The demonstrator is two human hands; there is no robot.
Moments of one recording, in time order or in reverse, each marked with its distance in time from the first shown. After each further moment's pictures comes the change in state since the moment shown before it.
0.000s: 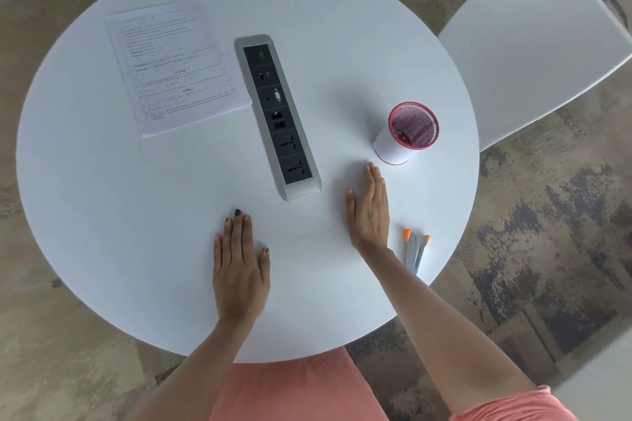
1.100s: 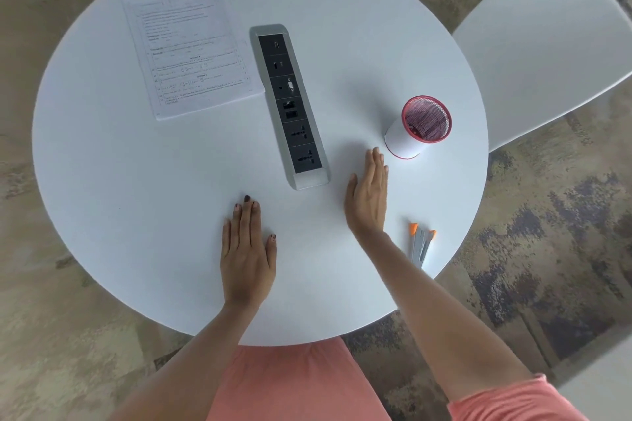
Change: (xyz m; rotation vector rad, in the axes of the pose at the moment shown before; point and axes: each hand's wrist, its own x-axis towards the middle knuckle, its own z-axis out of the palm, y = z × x) left_hand 0.000 0.001 0.001 -0.026 0.011 -0.008; right_hand 0.010 -0.026 0.005 0.004 -0.026 0.039
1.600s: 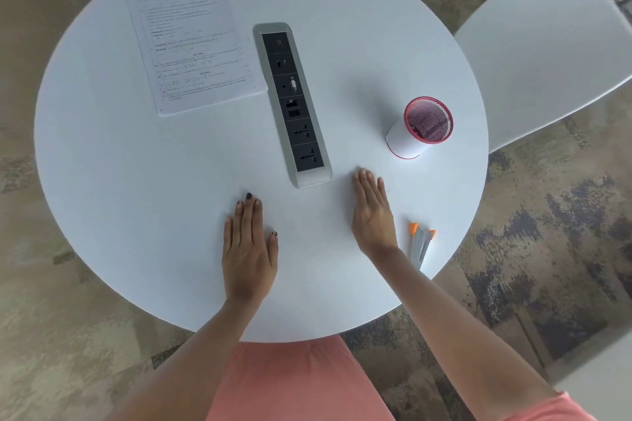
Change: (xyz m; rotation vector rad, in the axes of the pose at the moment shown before) left_hand -0.001 0.000 -0.002 -0.005 0.001 0.000; right_hand -0.027 0.032 -0.010 -0.202 -0.116 -0.361
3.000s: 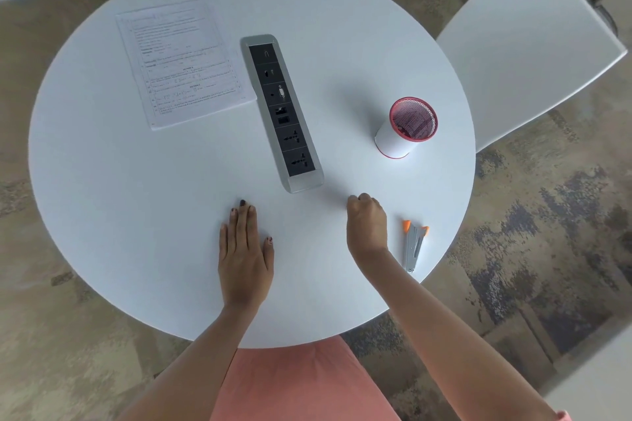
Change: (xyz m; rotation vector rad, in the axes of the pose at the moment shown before) left_hand 0.000 -0.003 0.002 0.021 -0.007 0.014; right_hand 0.003 -0.045 -0.041 -0.126 0.017 0.203
